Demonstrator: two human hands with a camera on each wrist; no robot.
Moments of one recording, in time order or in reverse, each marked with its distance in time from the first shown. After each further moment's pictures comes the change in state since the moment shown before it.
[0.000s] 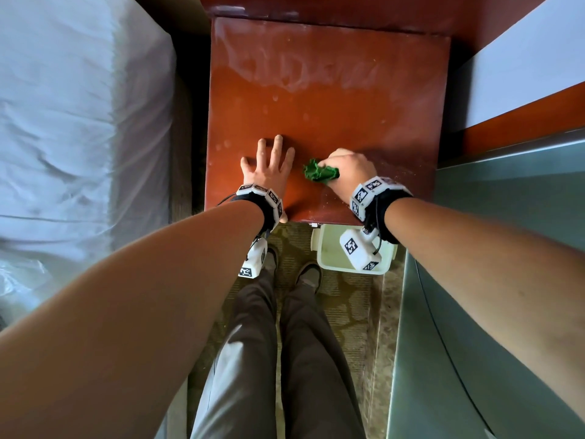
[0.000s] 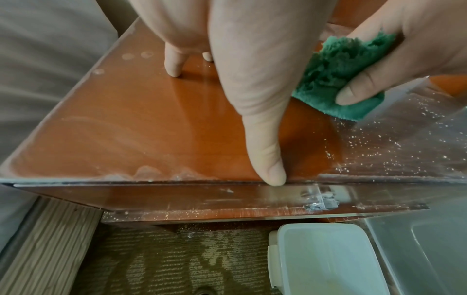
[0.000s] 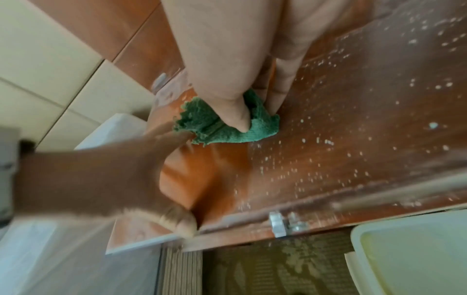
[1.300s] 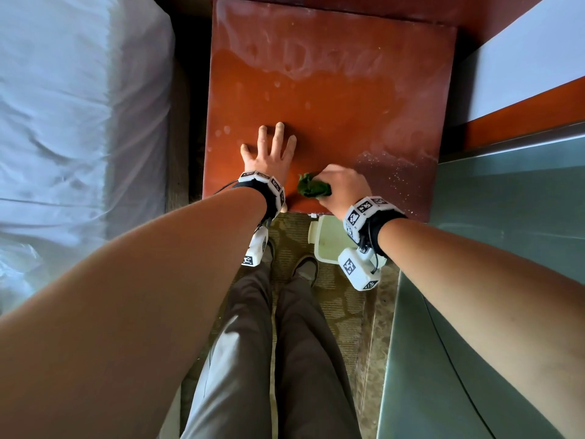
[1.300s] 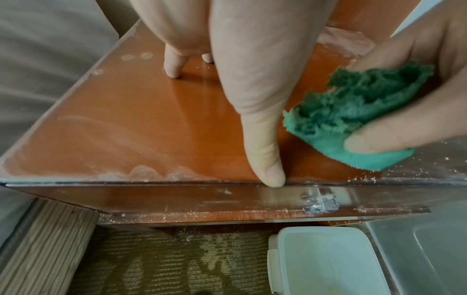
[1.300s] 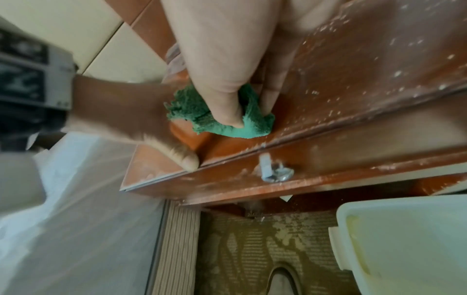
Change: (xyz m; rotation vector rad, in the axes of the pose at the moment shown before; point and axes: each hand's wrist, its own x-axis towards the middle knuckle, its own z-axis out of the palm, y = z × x) left_hand -0.001 0.003 -0.002 -0.013 -0.025 -0.017; right_hand -0.039 -0.019 0.015 -0.033 -0.121 -0.012
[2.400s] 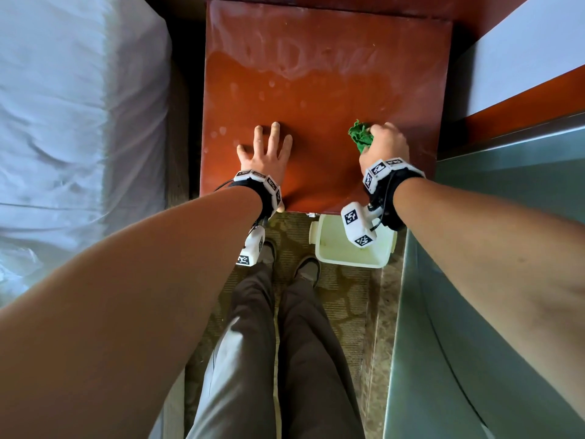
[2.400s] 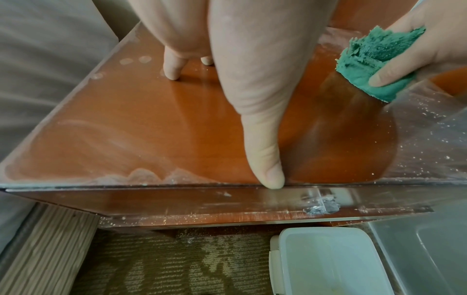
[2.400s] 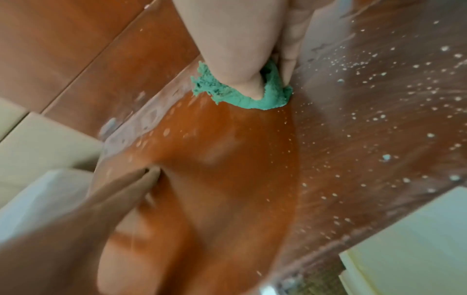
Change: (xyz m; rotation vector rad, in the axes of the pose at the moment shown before) left_hand 0.004 0.000 0.005 0.003 0.046 0.004; right_hand 0.035 0.050 -0.046 -0.057 0.231 0.437
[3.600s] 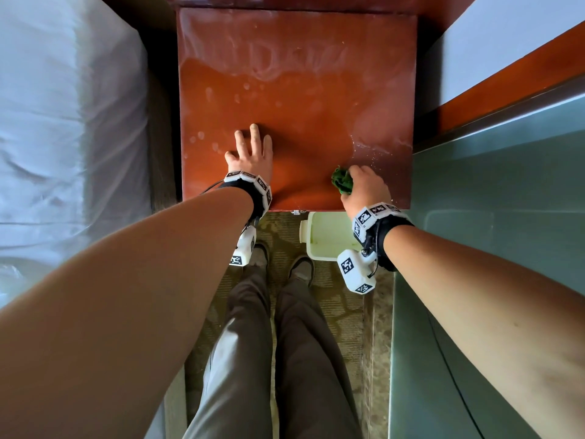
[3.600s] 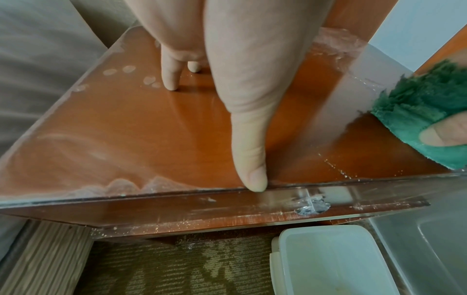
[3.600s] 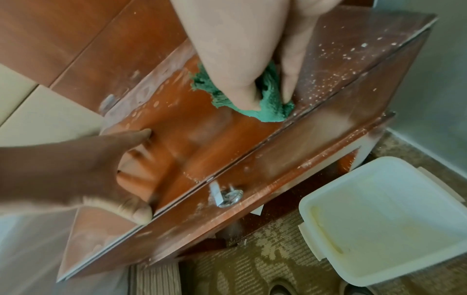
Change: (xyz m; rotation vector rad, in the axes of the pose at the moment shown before) left_hand 0.005 0.019 -0.002 -0.034 0.052 -0.073; right_hand -0.073 0.037 0.022 0.024 -0.173 -0.023
